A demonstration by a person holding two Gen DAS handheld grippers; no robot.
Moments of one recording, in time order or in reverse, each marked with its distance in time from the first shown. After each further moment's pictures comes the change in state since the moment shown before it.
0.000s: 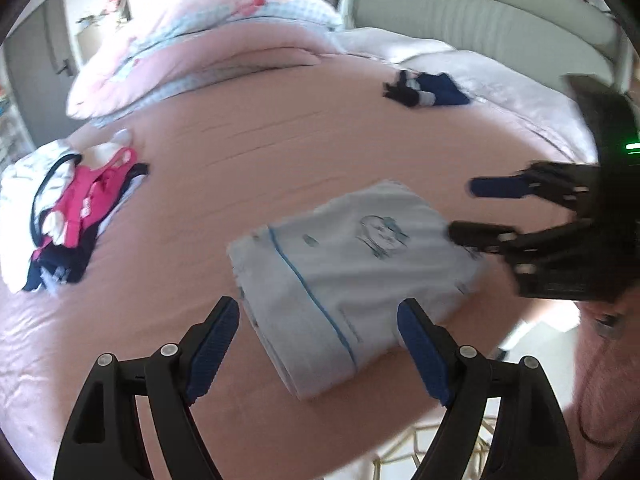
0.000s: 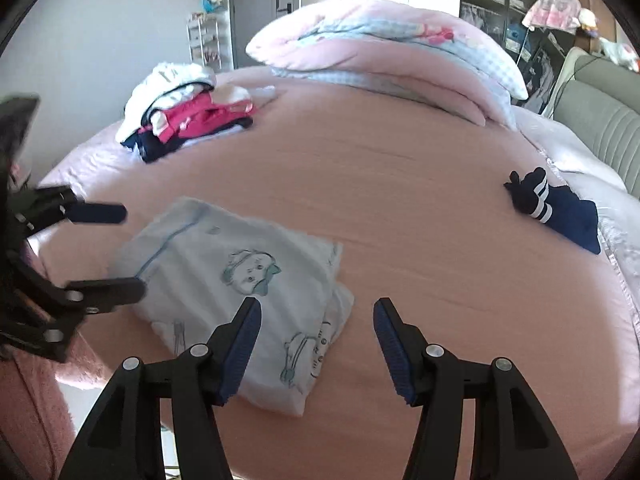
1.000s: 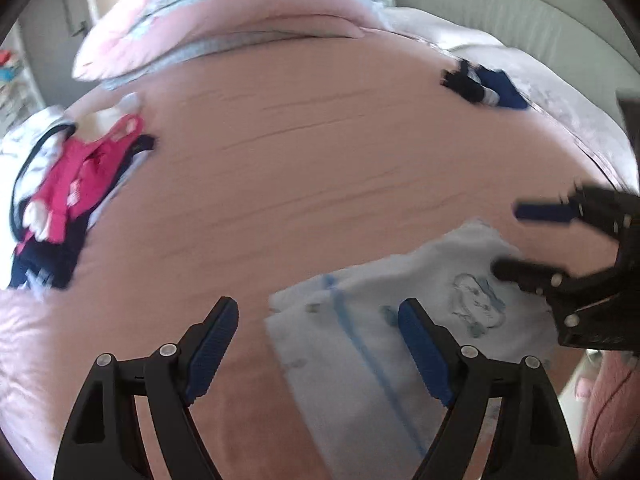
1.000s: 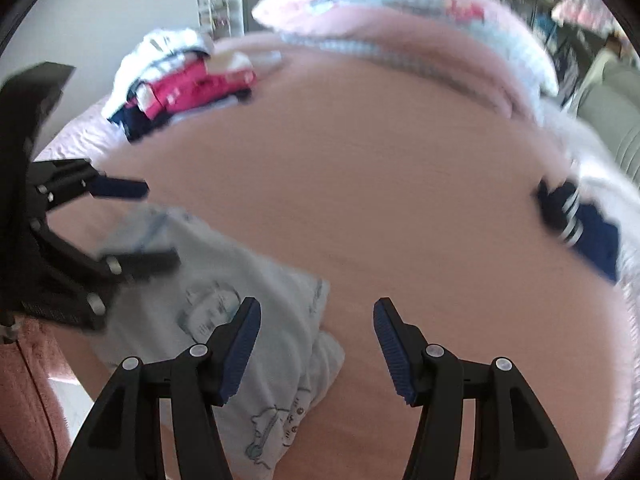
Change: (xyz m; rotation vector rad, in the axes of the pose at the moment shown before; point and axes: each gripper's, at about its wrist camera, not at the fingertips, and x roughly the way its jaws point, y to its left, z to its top) left arm 0.077 0.056 0.047 -0.160 0.088 0.090; right arm 0.048 -0.034 0.023 -0.038 0.164 -0.008
